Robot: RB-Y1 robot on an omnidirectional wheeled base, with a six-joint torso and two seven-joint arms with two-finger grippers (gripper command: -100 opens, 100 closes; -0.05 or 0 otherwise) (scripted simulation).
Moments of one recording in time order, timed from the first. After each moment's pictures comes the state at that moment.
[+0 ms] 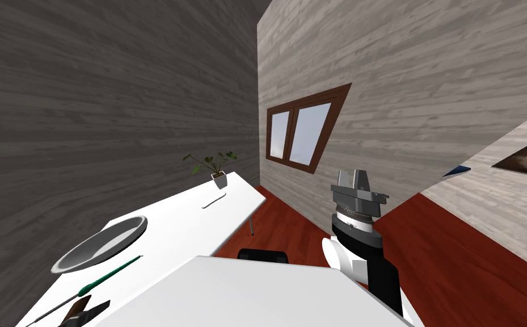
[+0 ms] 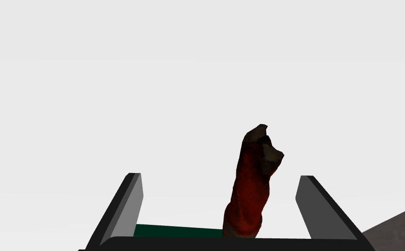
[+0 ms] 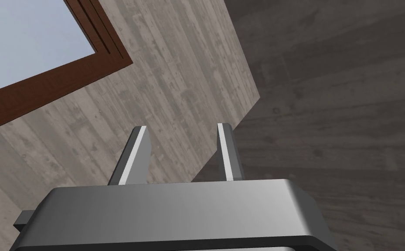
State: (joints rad) left arm 0.77 1.30 -0.53 -1.18 0.66 -0.17 -0.27; right arm 0.49 -0.01 -0.07 -2.37 -0.10 -0.64 0.03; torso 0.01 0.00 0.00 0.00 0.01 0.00
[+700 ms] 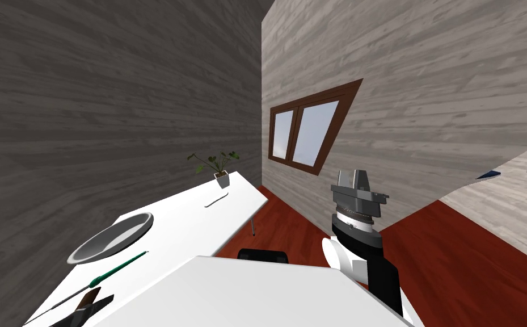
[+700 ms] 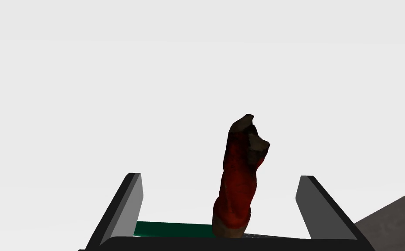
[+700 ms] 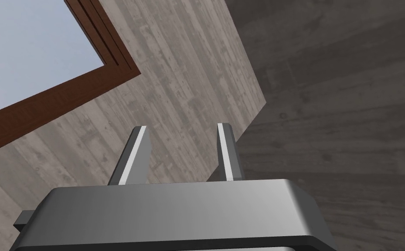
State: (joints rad) left arm 0.72 1.35 -0.61 -1.19 0.86 -0.17 -0.44; right arm 0.49 -0.01 -0.07 -2.37 -0.10 -0.64 0.03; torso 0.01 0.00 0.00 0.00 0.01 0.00
